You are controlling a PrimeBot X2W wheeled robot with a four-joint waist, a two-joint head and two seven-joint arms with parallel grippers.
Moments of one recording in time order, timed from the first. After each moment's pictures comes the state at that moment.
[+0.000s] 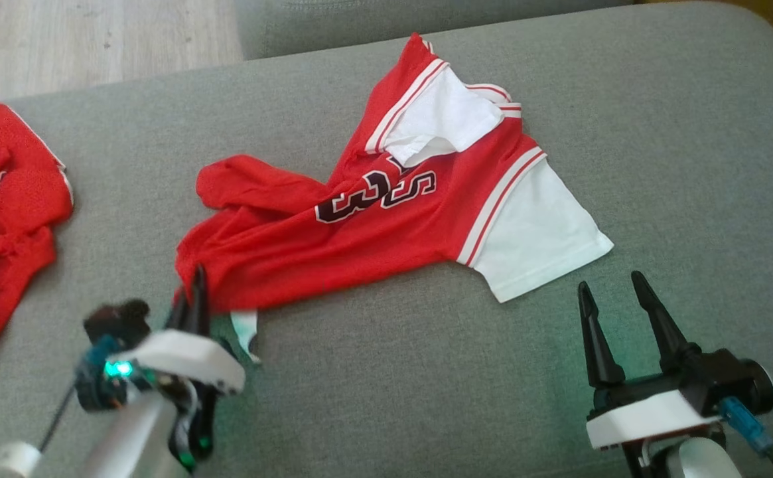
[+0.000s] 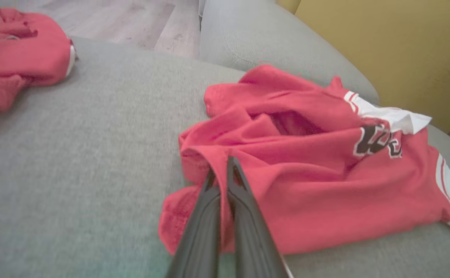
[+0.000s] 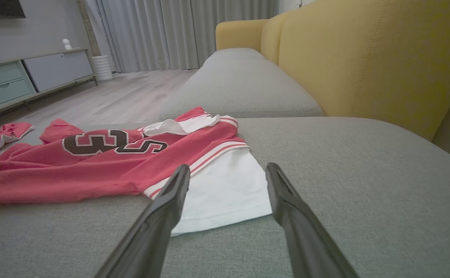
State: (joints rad) left arm -0.29 0.21 -0.39 0.52 -0.69 0.05 -0.13; right arm 0.04 -0.04 0.09 0.14 0.05 0.12 -0.25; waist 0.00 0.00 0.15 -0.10
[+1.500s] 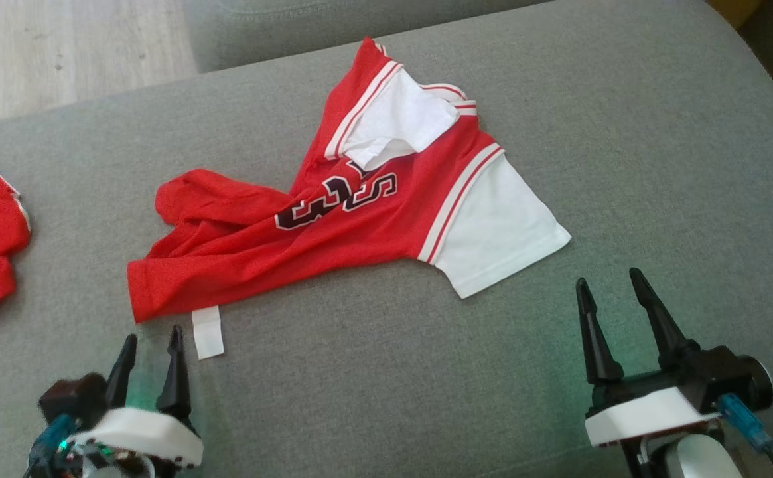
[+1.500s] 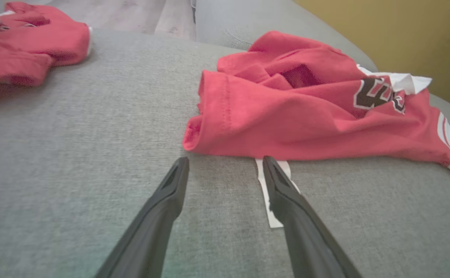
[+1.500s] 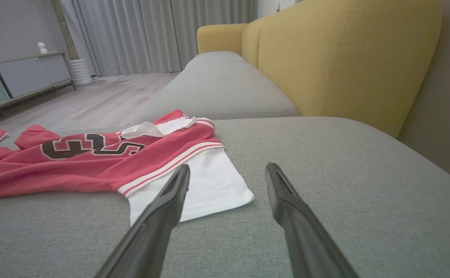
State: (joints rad) left arm -0.09 0.32 -0.35 0.40 -0.69 0.04 -0.18; right arm 0.03 -0.04 0.09 0.15 0.05 0.12 -0.25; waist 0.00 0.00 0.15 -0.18
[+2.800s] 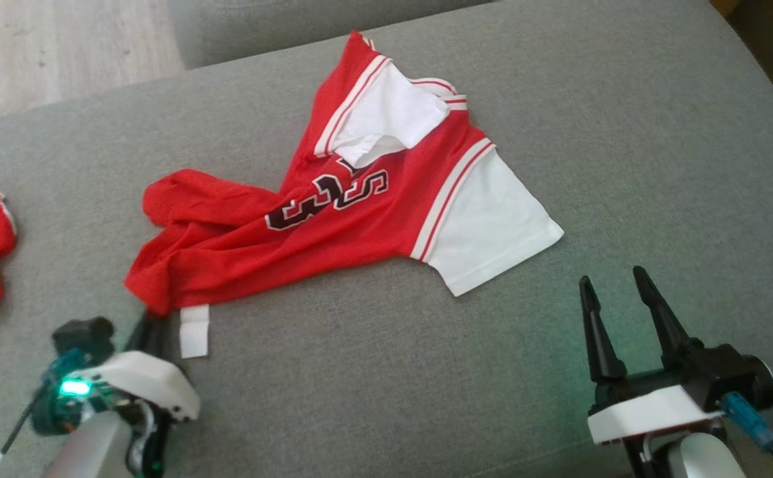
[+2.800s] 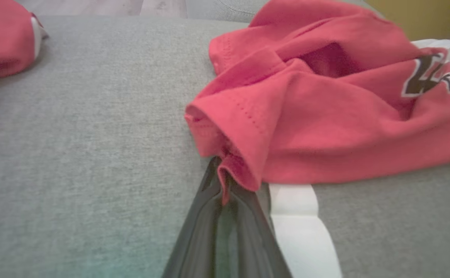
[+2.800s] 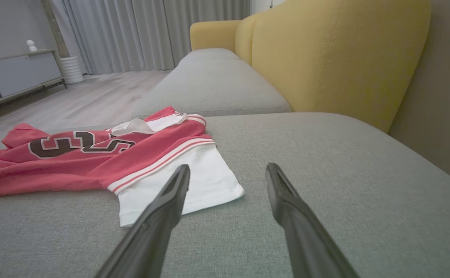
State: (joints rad) left arm -0.32 0.31 -0.41 0.69 -0.67 -0.03 -0.11; right arm 0.03 -0.04 0.09 0.15 0.06 0.12 -0.25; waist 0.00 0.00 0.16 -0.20
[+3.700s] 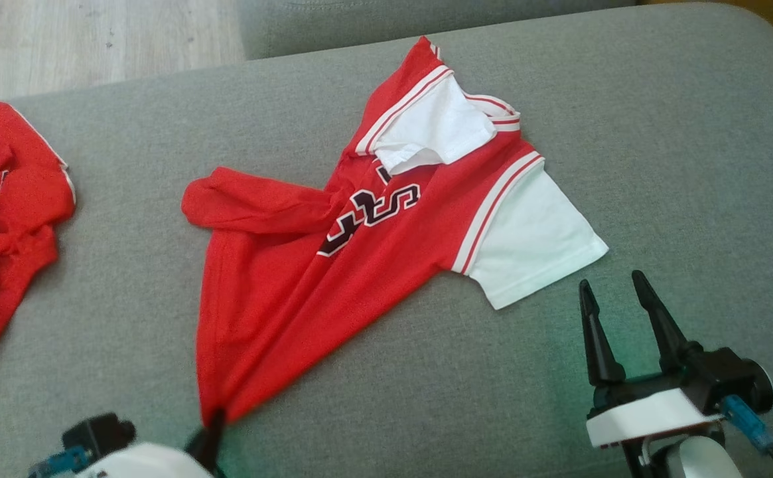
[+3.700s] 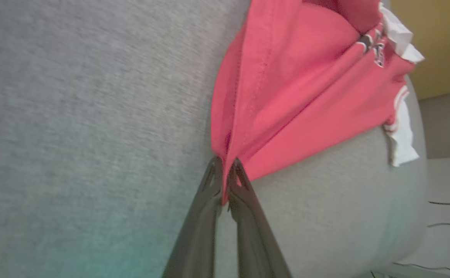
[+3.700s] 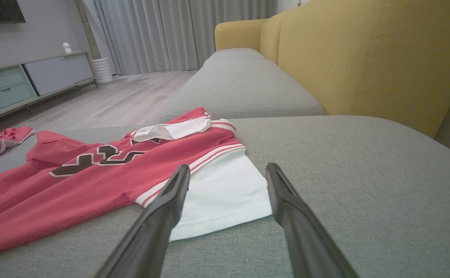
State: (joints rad) left arm 0.21 0.36 -0.34 -0.12 -1.07 0.20 0.32; right arm 0.04 -0.04 0.09 0.15 0.07 0.12 -0.25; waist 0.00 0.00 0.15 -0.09
